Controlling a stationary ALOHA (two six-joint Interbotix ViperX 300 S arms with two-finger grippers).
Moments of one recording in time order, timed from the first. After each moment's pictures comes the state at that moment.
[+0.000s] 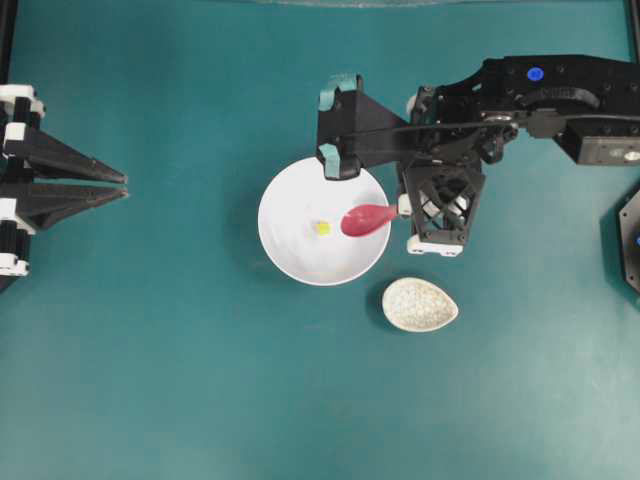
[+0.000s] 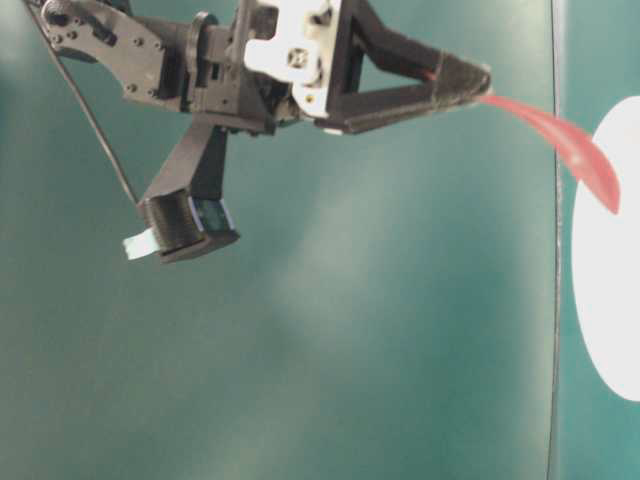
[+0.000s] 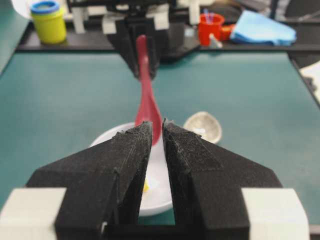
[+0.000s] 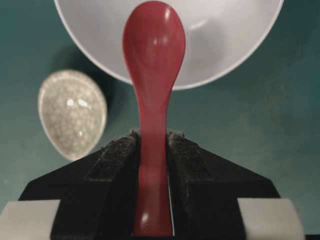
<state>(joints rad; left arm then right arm) 0.00 -0.96 1.16 0.01 -0.18 0.02 -0.13 -0.03 0.27 0.15 1.07 -0.10</state>
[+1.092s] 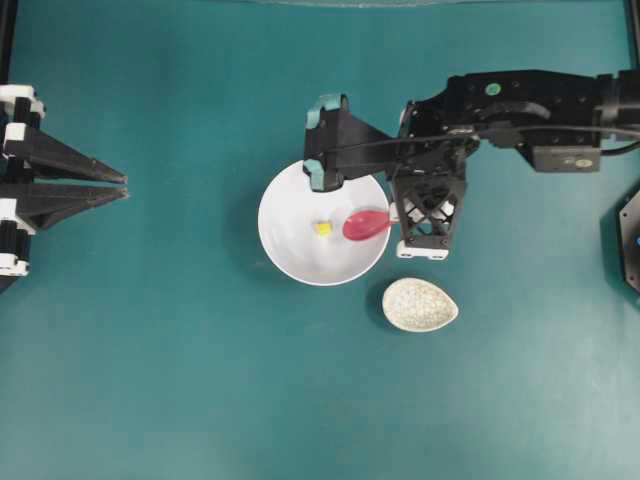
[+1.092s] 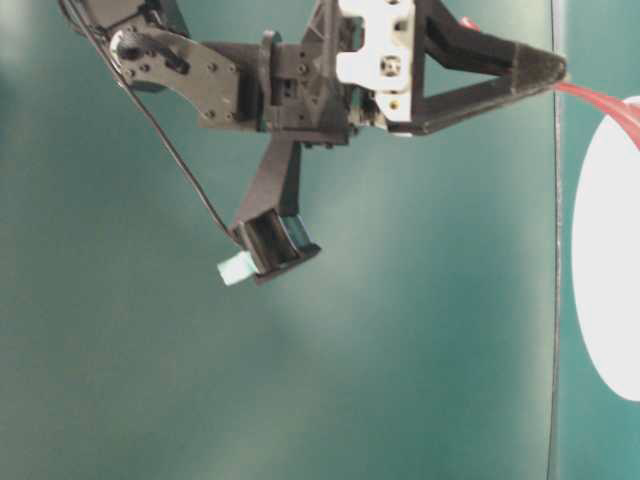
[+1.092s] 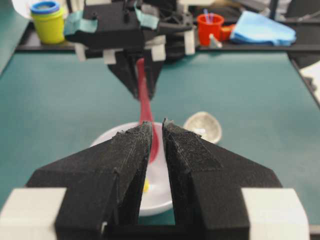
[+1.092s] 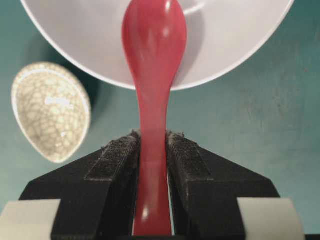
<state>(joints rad) 0.00 -0.96 1.16 0.01 -0.18 0.02 -0.13 0.08 0.26 0.15 1.07 -0.11</state>
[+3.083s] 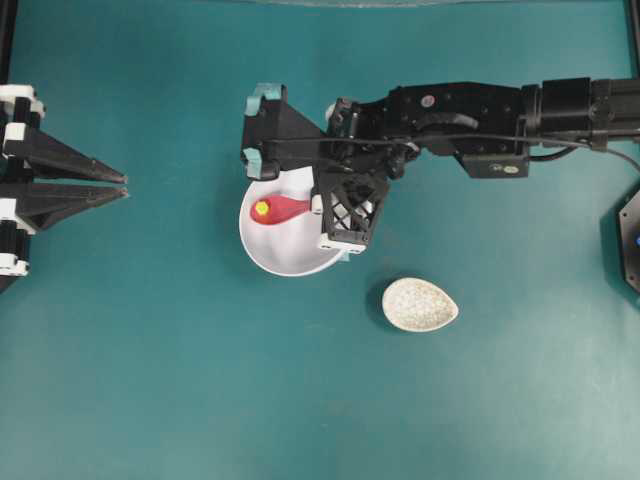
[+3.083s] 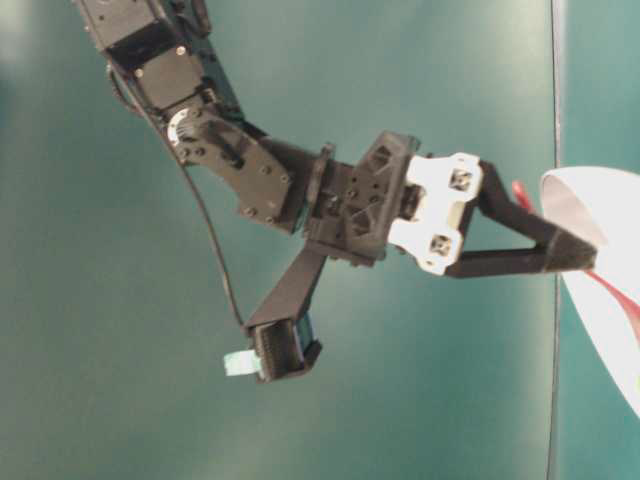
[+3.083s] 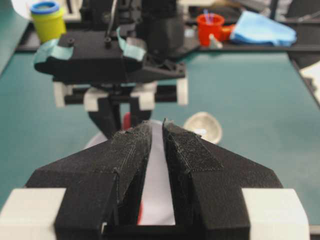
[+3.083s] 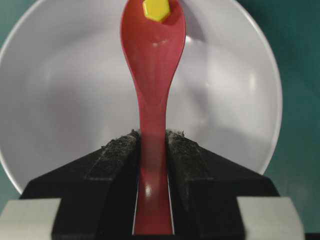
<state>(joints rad) 0.00 -0.96 1.16 0.01 -0.18 0.02 -0.13 0.22 0.17 0.14 0.75 -0.10</state>
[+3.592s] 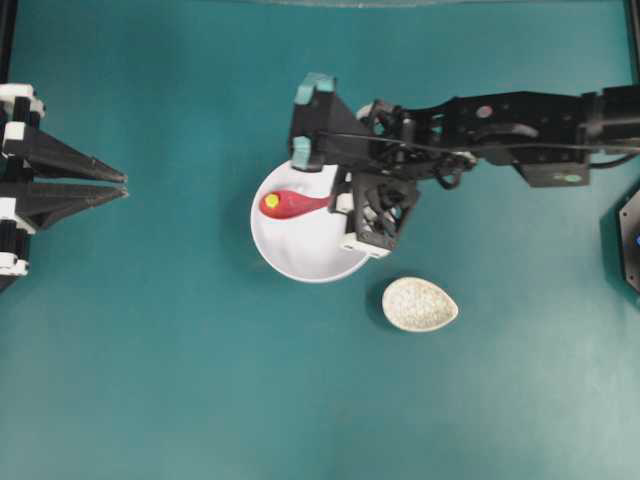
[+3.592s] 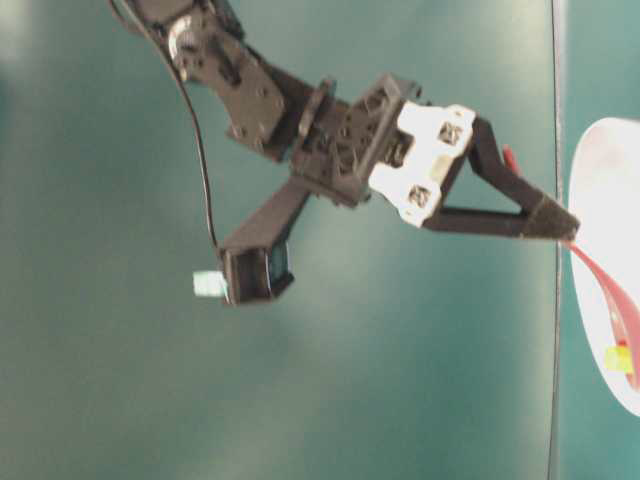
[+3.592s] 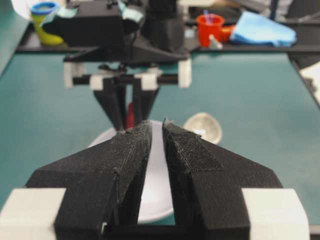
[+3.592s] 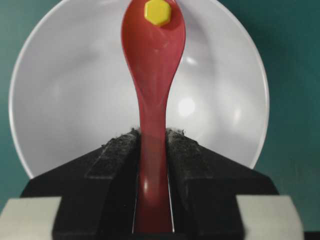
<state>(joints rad) 0.00 -0.96 1.16 0.01 -0.19 0.02 -0.12 0.08 0.38 0.15 0.52 -0.01</state>
